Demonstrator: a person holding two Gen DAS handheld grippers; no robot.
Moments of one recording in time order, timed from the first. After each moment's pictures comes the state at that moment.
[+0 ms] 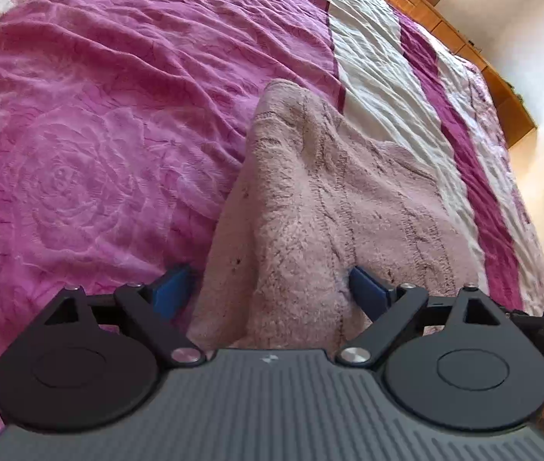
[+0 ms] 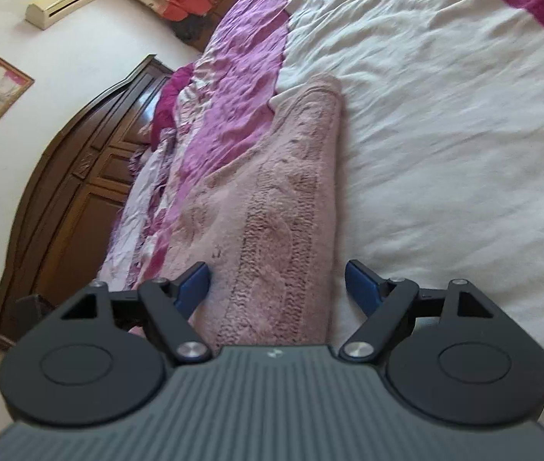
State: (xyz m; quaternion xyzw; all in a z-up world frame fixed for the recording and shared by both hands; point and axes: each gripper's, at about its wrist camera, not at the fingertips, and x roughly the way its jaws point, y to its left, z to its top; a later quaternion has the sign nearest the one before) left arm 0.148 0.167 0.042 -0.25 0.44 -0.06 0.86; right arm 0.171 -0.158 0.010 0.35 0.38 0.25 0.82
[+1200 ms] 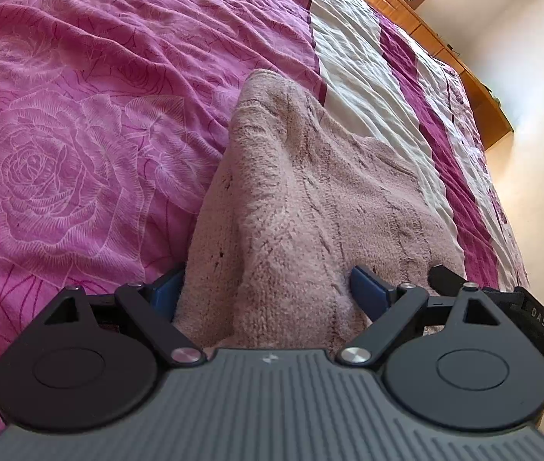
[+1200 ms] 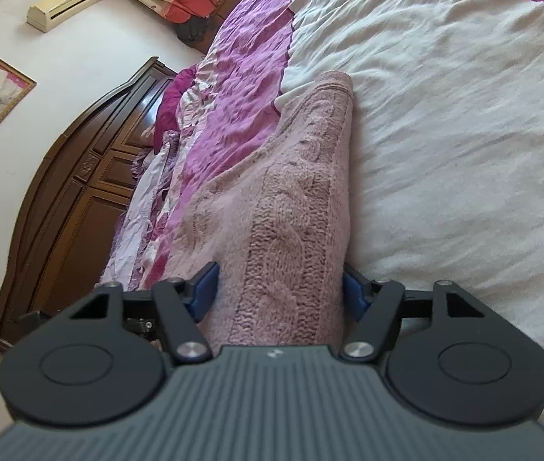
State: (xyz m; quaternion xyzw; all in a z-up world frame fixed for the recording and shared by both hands) left arm 0.148 0.169 0.033 -0.26 0.43 -0.09 0.86; right arm 0.182 -0.148 0.007 0.36 0.38 0.25 0.82
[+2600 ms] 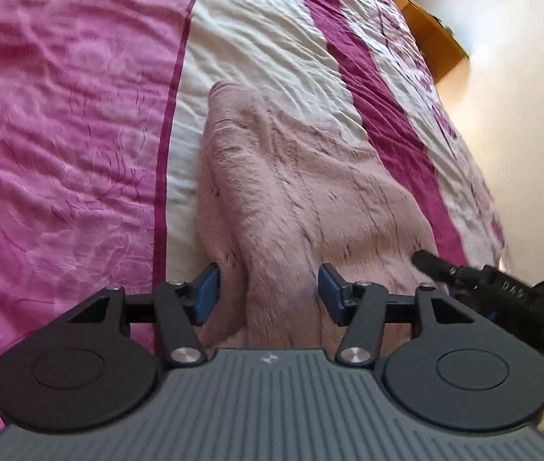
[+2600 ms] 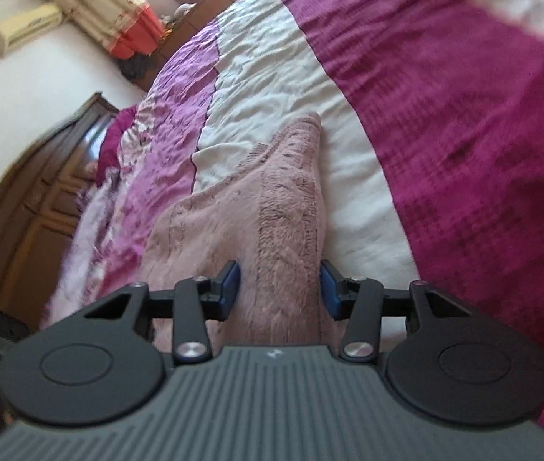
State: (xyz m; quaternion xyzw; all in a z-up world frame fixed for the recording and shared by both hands) left arm 0.090 0.044 0.083 -0.18 0.46 -0.18 0.85; right arm 0.085 -0.260 0.048 0.32 0.37 0.13 0.87
